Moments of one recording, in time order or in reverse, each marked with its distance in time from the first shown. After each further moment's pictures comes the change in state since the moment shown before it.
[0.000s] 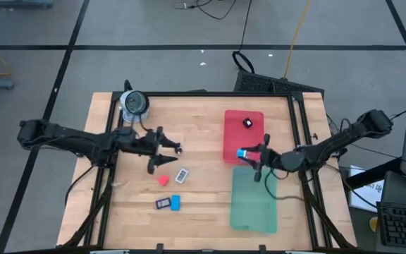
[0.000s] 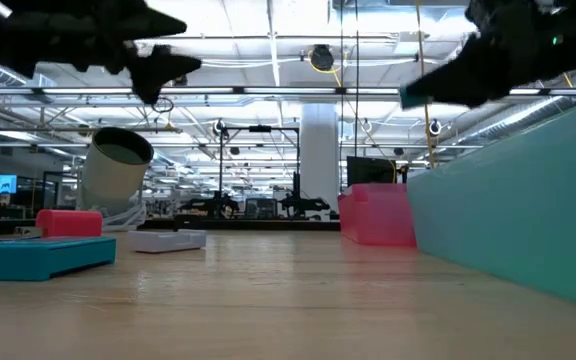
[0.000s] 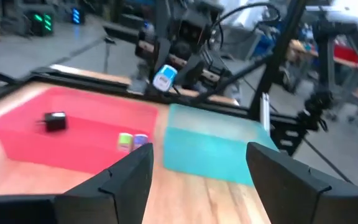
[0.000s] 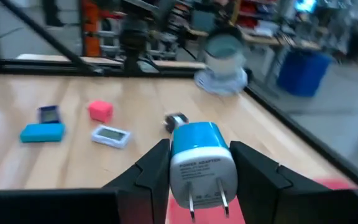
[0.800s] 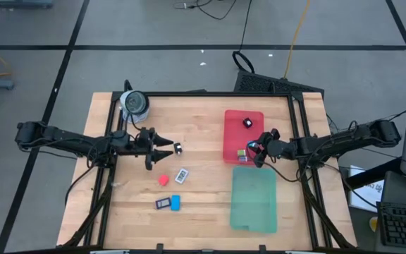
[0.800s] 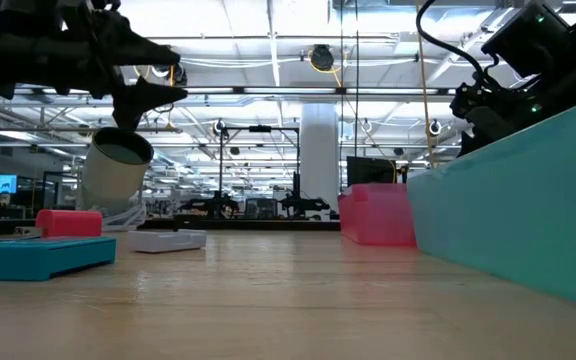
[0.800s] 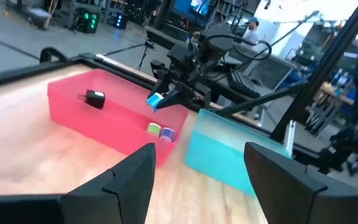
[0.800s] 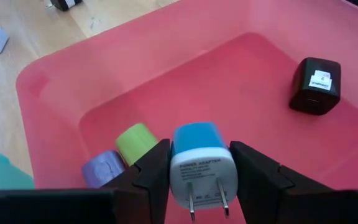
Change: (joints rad) left arm 0.000 -0.081 -0.178 0.135 -0.159 -0.182; right arm -0.329 -0.074 -0.053 -0.555 -0.219 0.484
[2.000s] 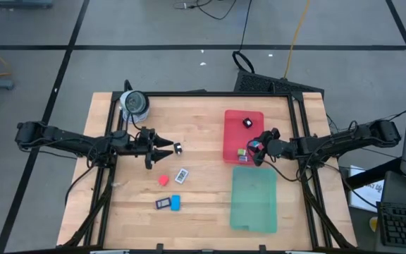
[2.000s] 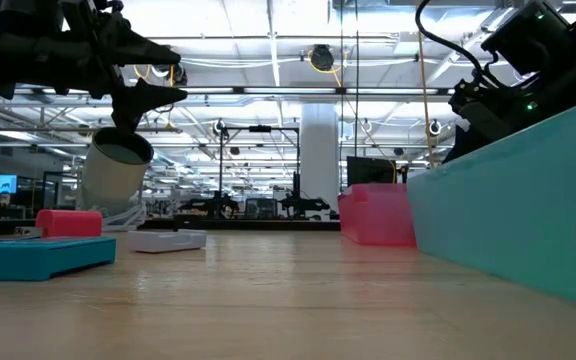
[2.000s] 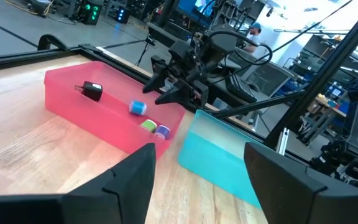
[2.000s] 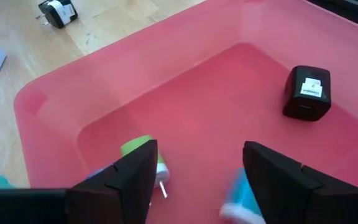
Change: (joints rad) left arm 0.000 0.000 0.000 -0.002 -0.001 -0.077; right arm 0.000 0.000 0.001 0.024 0.033 0.024
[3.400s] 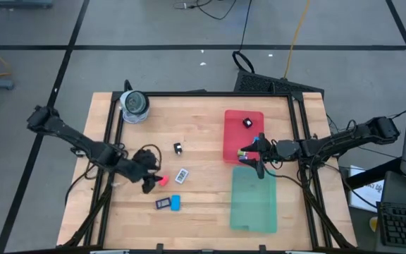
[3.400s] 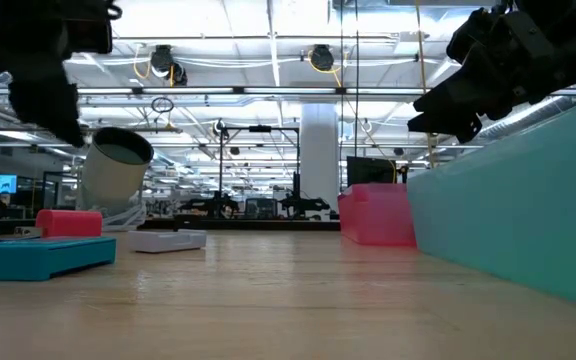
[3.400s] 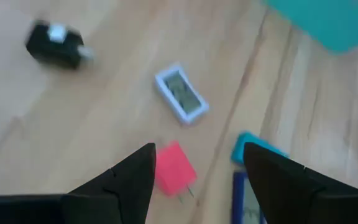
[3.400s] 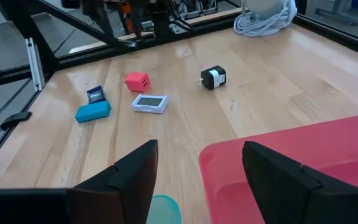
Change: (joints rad) left arm -0.463 0.170 0.449 -1.150 -0.255 -0.414; right arm 0.101 0.000 0.000 0.403 -0.266 -0.247
